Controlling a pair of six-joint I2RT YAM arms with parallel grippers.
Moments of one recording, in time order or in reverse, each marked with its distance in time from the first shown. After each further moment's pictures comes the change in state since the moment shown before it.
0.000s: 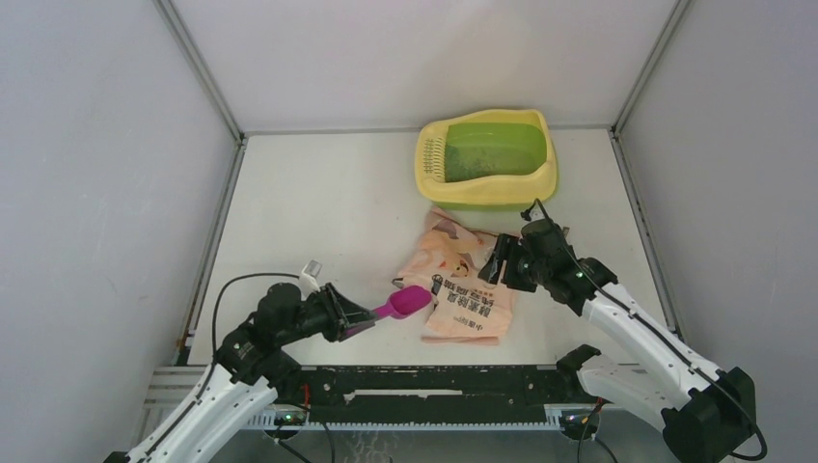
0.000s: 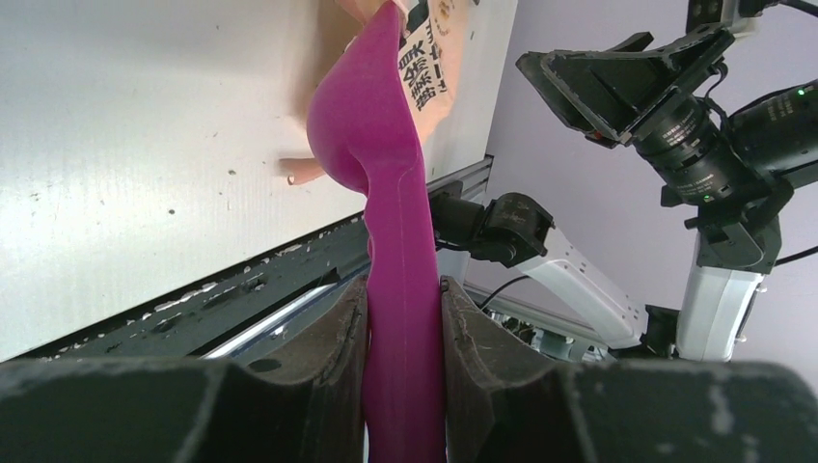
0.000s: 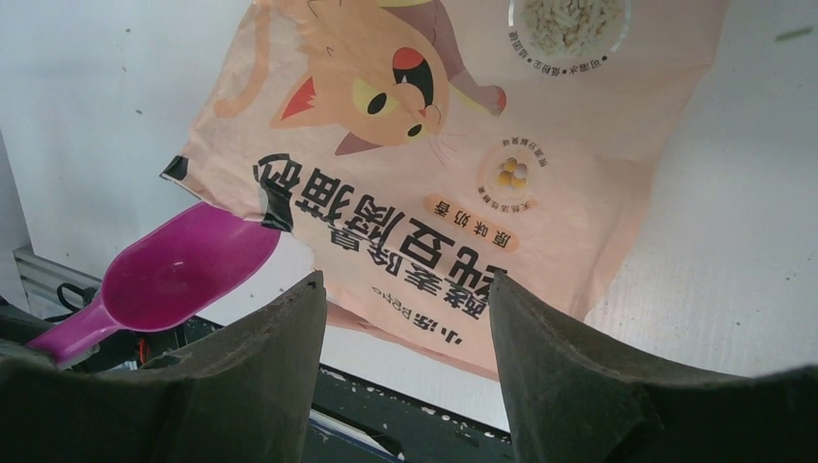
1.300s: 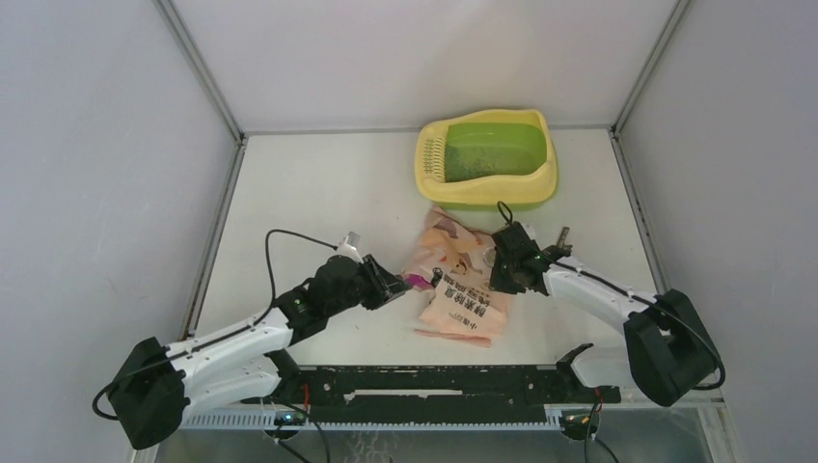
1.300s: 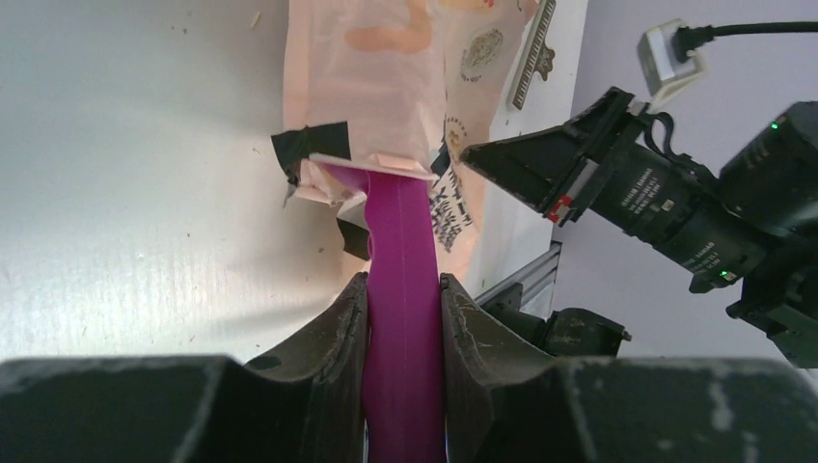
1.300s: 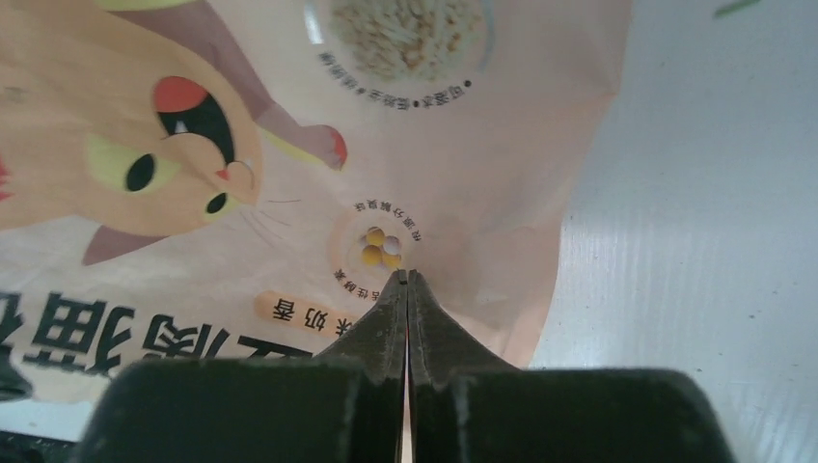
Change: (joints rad) left arm -0.189 0.642 0.096 0.537 -0.338 0.077; right arm 0.014 0.331 -0.028 0.113 0.164 0.023
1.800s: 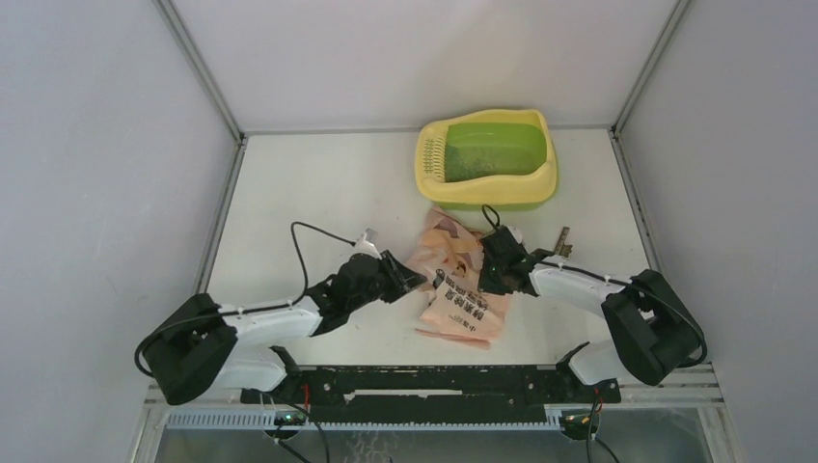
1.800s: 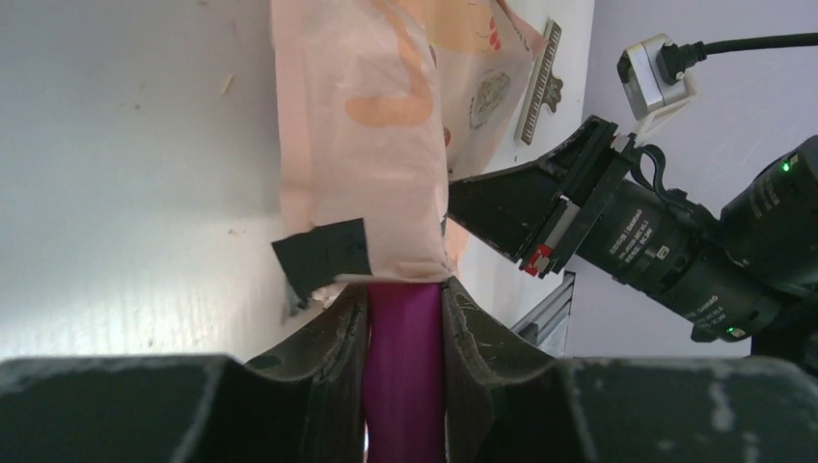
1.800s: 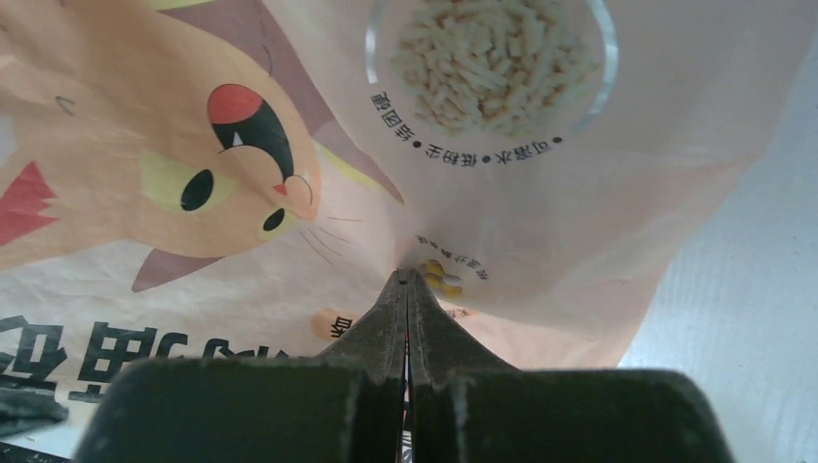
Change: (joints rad) left arm -0.045 0.298 0.002 0.320 -0.070 0.017; right arm 0.061 0.150 -0.040 0.177 -0.019 0.034
